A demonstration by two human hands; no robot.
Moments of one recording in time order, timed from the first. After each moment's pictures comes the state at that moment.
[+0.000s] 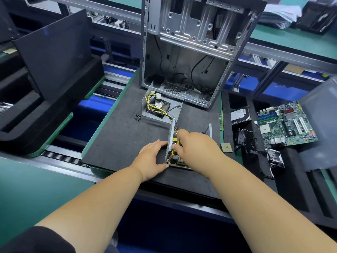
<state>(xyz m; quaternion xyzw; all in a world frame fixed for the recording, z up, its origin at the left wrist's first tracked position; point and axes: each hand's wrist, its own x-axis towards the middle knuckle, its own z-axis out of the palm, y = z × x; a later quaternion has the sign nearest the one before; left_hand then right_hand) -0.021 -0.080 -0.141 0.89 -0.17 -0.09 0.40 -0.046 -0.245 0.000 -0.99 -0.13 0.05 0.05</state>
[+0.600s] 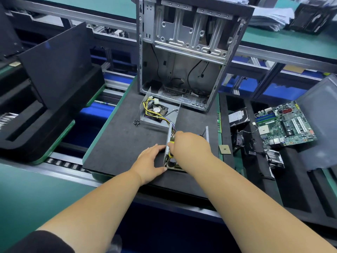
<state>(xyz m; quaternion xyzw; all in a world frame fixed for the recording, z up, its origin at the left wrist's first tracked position) -0.021 -0.081 -0.136 0.90 -0.15 -0.12 0.40 -0.039 -0.230 0.007 -1.00 -0.03 0.08 0.00</state>
